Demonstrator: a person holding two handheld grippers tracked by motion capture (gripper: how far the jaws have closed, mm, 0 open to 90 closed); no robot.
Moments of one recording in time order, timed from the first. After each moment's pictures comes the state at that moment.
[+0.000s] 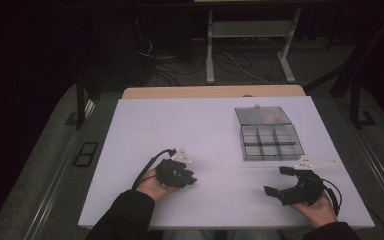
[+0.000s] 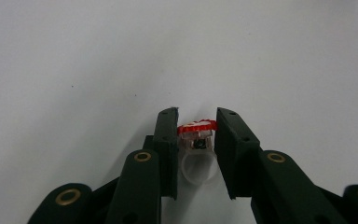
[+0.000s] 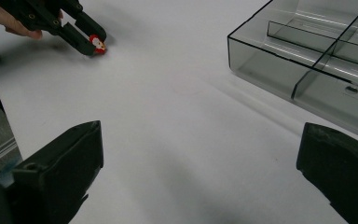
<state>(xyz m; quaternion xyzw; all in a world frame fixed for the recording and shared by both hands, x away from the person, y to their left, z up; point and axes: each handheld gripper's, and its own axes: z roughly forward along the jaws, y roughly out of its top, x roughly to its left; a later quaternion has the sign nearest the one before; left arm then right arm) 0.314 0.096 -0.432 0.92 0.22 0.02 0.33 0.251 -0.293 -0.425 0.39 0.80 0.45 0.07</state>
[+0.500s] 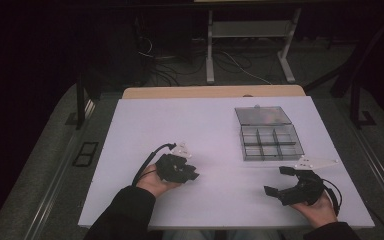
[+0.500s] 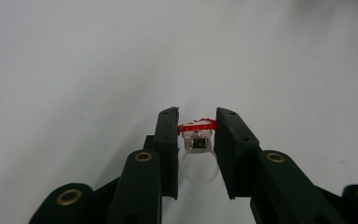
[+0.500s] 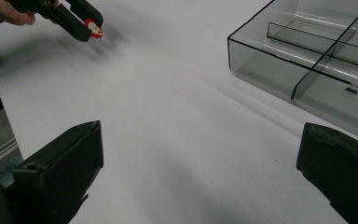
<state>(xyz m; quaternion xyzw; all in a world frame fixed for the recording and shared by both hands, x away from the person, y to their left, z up) 0.319 0.093 -0.412 0.91 0.21 0.02 0.35 0.251 -0.293 -0.425 0.39 0.80 0.45 0.07</state>
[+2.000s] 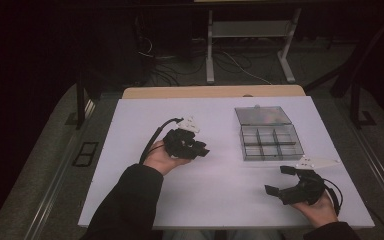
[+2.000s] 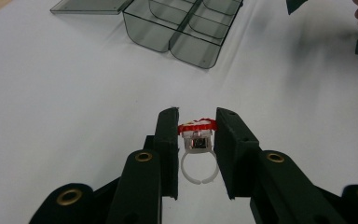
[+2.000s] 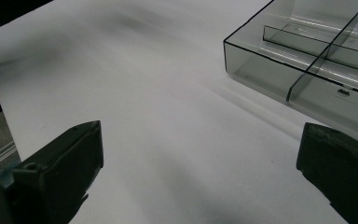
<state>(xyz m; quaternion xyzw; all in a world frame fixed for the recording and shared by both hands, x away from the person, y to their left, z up) 0.356 0.068 -0.359 0.90 0.19 0.04 0.39 0.251 -0.296 -0.424 0.40 0.79 0.46 0.07</state>
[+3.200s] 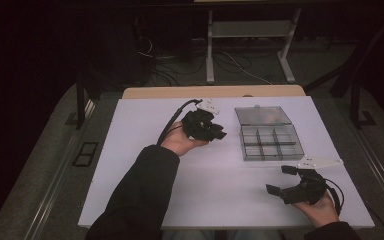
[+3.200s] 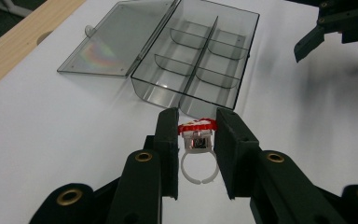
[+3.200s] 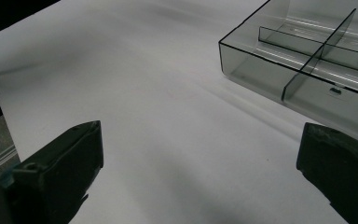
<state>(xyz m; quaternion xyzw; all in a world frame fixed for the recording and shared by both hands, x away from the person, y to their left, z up) 0.394 0.020 -0.333 0.90 0.16 0.05 0.40 0.252 -0.299 -0.424 0.40 0.79 0.46 0.07</state>
